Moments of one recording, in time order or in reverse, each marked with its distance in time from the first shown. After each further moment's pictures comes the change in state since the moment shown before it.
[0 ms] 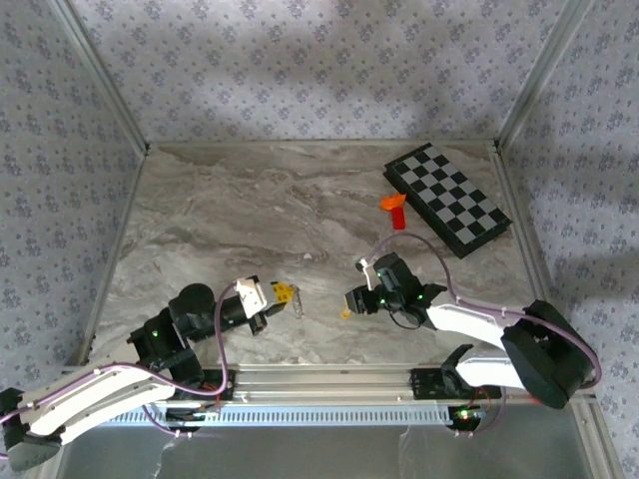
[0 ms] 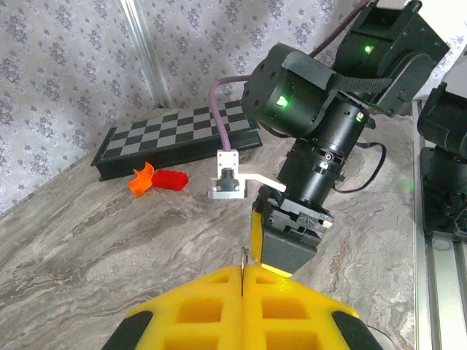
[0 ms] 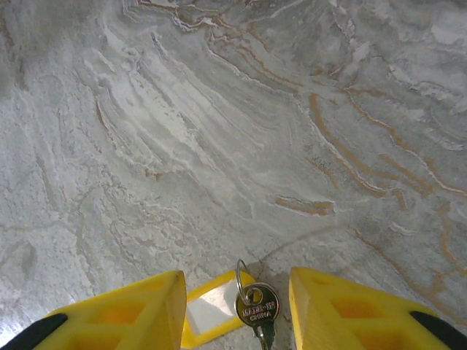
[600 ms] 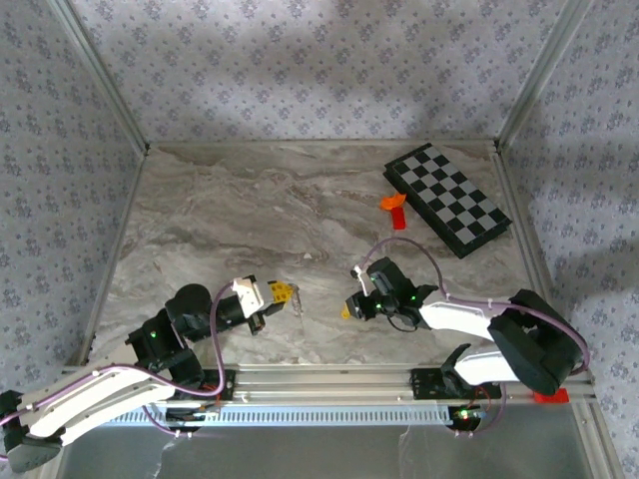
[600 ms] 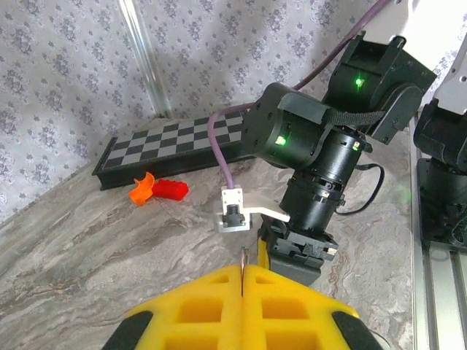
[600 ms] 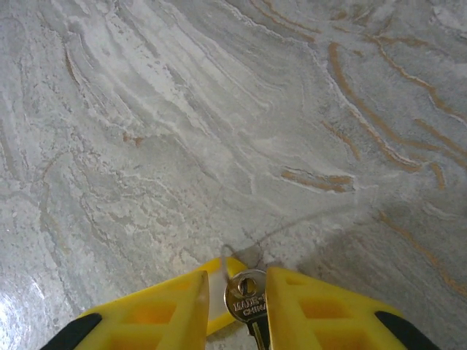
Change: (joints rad) left arm 0.006 -0.016 -0.002 0.013 0.014 -0.006; right arm 0.034 0.076 0.004 0.006 0.023 -0.039
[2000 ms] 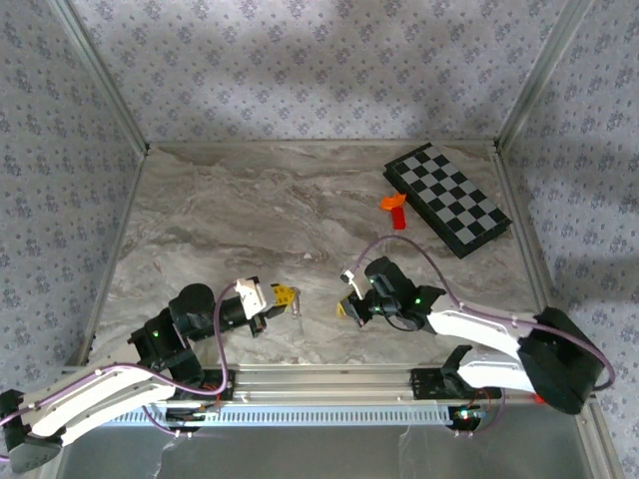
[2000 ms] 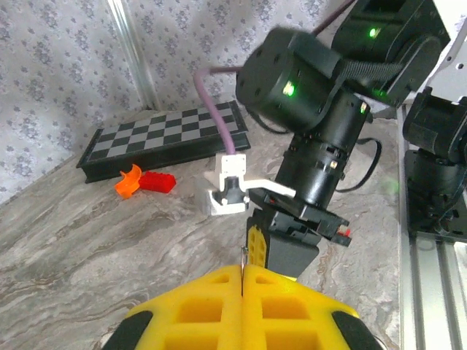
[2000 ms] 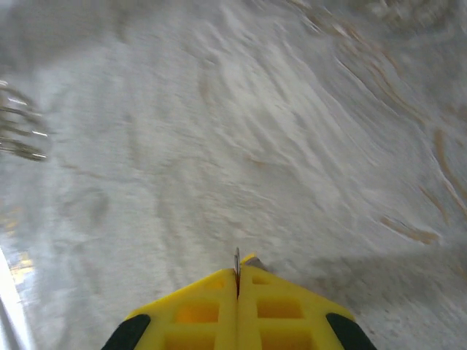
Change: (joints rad) left arm 0.006 0.016 -0.008 -0.002 0.043 -0.010; right arm 0.093 -0.174 0.054 -0.100 -0.063 -0.135
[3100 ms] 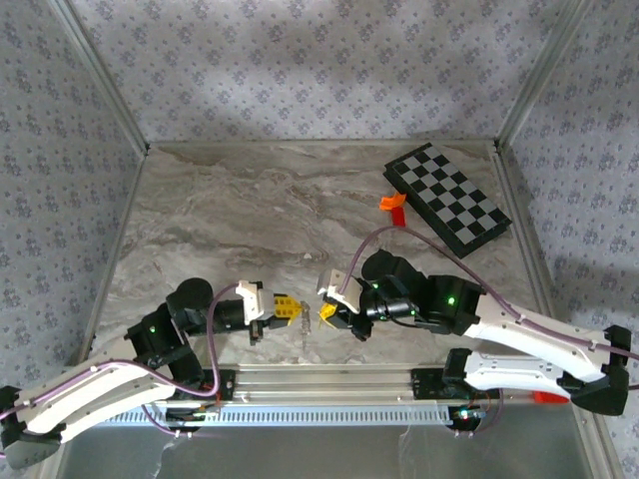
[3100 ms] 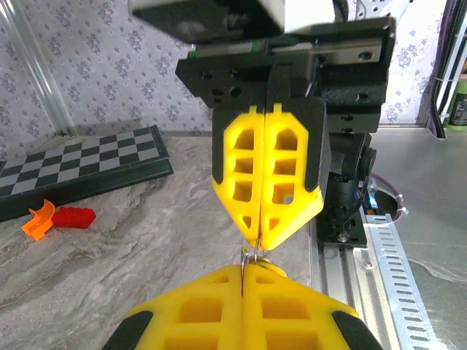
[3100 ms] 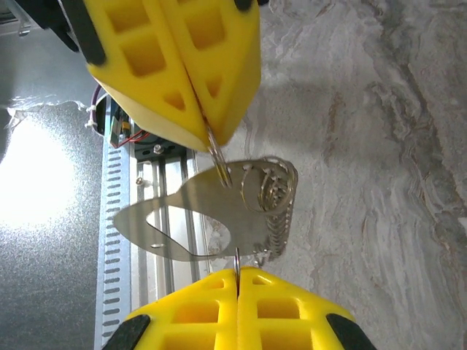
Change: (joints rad) left arm -0.014 0.042 0.086 -0.038 0.220 -0.034; right arm 0.313 -0.173 0.506 -0.555 0.017 -0.262
